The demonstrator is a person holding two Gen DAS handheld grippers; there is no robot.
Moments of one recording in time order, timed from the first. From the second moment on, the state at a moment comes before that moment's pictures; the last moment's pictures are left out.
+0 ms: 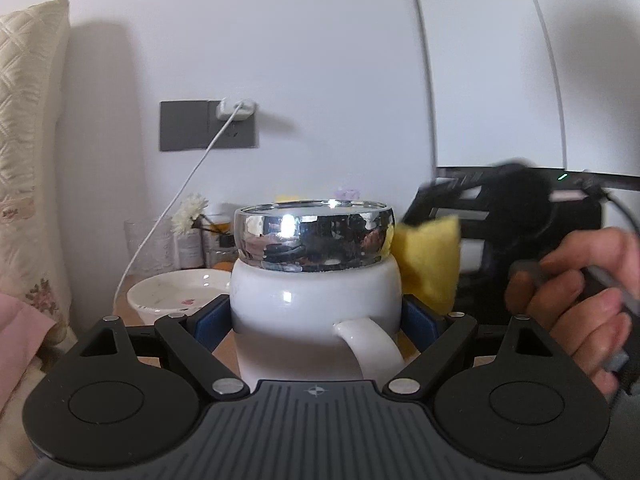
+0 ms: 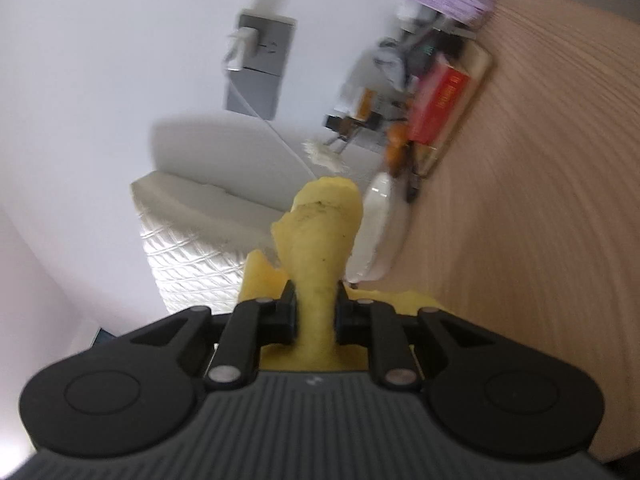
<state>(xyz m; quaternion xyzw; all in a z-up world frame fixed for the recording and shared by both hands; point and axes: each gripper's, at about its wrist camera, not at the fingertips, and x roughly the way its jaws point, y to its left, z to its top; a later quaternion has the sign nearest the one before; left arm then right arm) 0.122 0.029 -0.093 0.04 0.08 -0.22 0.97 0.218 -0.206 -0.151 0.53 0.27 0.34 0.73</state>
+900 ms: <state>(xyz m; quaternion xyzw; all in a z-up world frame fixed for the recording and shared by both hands) 0.130 0.046 -0.105 0.08 0.06 -0.27 0.96 0.267 -0.199 -0.148 0.45 0.34 0.43 0.70</state>
